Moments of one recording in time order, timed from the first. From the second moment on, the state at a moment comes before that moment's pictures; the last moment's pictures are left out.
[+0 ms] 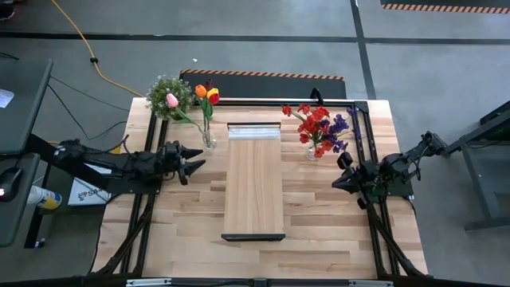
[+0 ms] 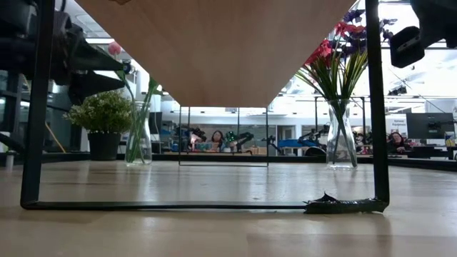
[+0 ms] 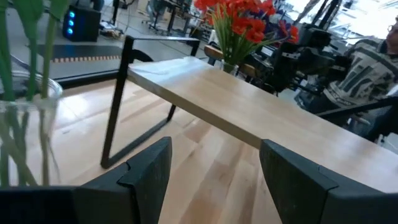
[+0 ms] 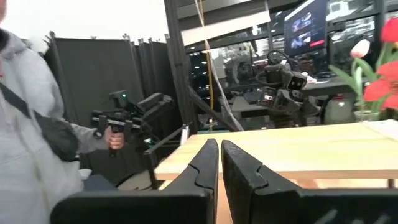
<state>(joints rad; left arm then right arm) -0.18 0.21 0.01 0.12 -0.52 -0.41 0.49 0.01 0.02 0.22 0.20 0.13</state>
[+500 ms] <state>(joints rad) 0.01 0.21 0.02 0.18 -0.24 -0.38 0.49 0.01 0.02 0.23 0.28 0.09</state>
